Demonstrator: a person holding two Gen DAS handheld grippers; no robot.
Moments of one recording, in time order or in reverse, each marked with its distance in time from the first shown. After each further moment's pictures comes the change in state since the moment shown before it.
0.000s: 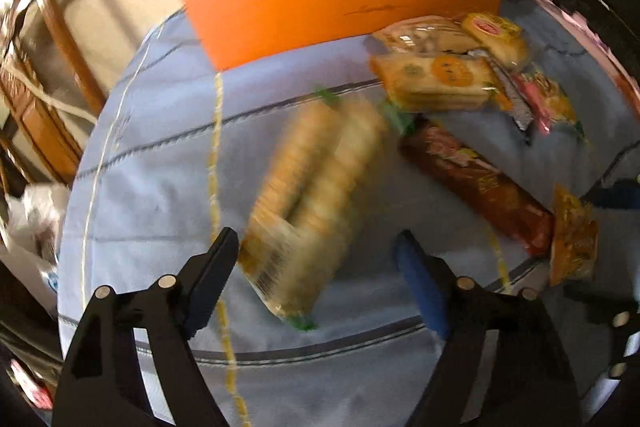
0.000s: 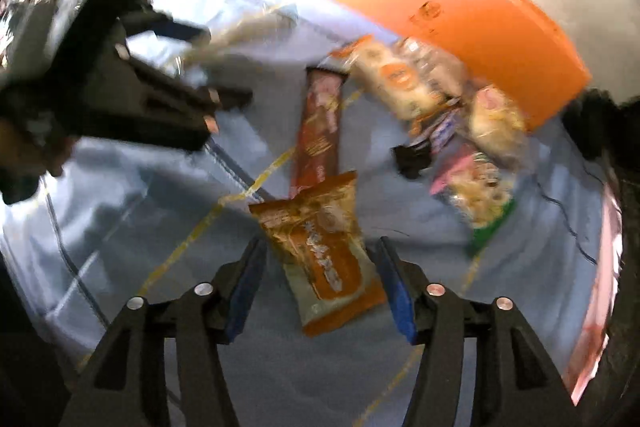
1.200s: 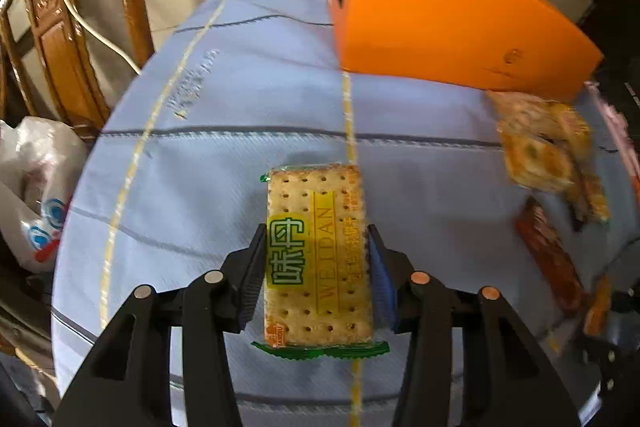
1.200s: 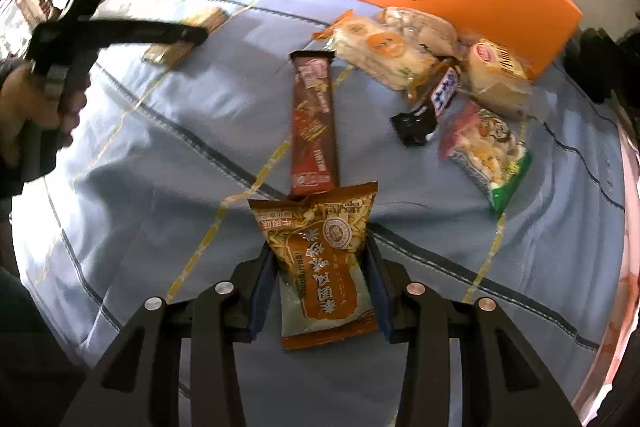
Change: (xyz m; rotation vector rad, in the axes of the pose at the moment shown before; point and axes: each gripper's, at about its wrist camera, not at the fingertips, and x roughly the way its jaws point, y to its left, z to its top) left arm 0.012 0.101 0.015 -0.234 -0.005 -0.054; right arm 0.000 -0.012 -0.006 0.197 0.013 0.077
